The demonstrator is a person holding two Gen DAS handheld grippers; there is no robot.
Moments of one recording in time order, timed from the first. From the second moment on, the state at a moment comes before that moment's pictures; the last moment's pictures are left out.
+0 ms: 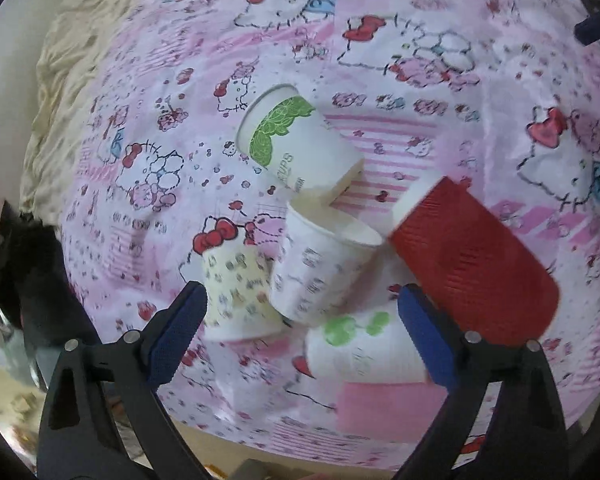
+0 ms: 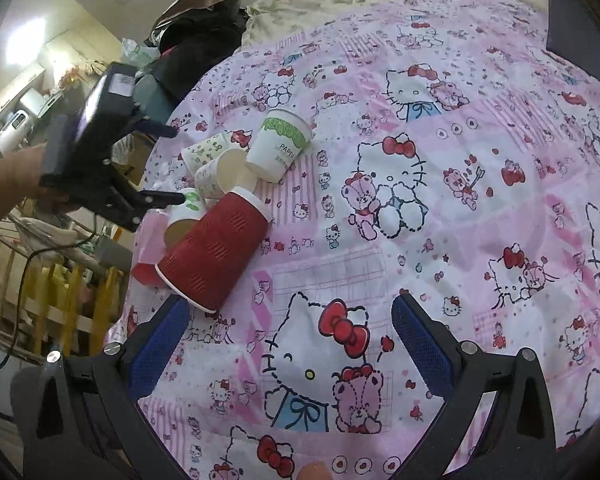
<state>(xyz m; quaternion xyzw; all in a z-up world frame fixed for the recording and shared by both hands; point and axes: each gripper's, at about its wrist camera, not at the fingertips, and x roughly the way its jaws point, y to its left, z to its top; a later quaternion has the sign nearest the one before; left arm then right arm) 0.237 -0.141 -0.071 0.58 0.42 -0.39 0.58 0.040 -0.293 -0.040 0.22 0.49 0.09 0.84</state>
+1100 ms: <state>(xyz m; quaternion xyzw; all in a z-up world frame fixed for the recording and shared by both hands) 0.294 -0.177 -0.089 0.49 0.52 -0.35 0.60 0.048 -0.298 -0.049 0.25 0.50 0.10 0.82</state>
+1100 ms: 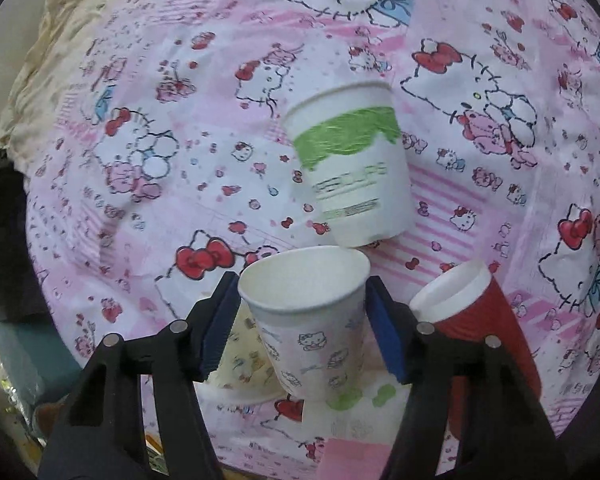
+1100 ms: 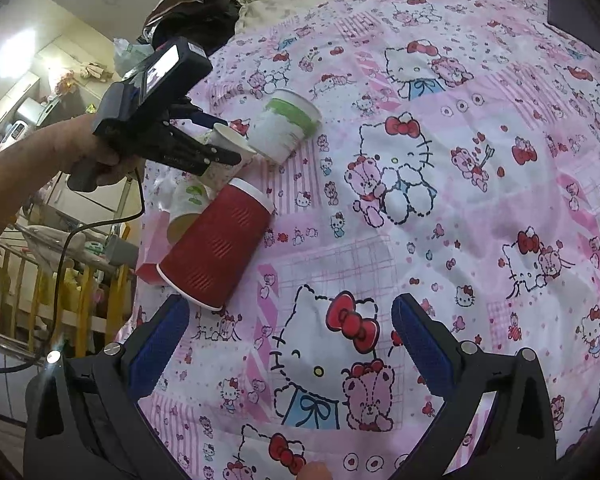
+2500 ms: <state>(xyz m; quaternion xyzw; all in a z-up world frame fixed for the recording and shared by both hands) 0.067 -0.059 -0.061 0.03 0.72 -0.05 0.69 0.015 -0.320 -0.024 0.23 0.47 0.06 0.85</state>
